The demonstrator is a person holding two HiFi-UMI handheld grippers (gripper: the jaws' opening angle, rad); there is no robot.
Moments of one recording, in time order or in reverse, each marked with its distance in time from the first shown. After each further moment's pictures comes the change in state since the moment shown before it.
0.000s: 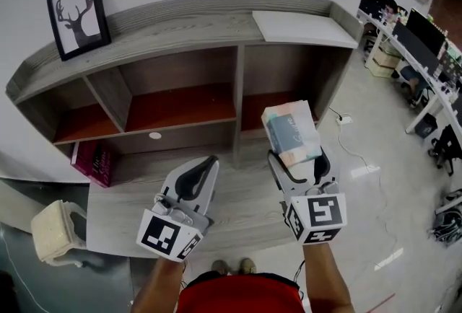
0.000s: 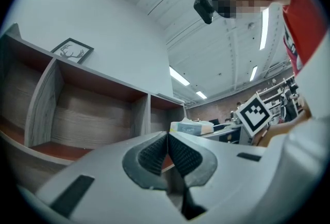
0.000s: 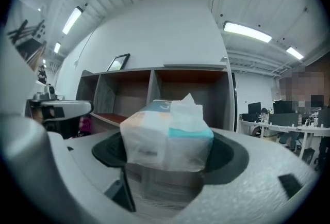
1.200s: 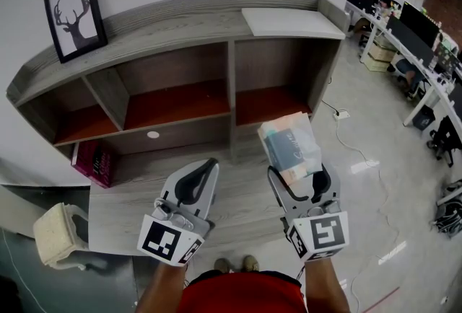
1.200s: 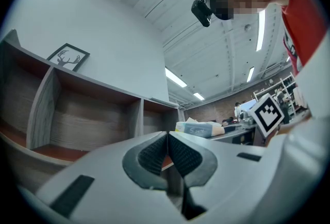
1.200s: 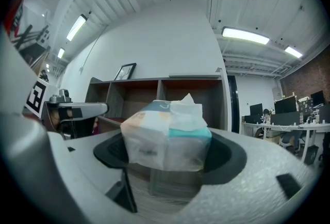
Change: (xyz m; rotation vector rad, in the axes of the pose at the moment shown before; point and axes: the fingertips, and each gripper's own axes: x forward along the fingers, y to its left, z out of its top) left arm -0.013 -0.022 0.012 0.014 -0.020 -0.023; right arm -0.054 0.017 0.005 0.004 -0.060 0.028
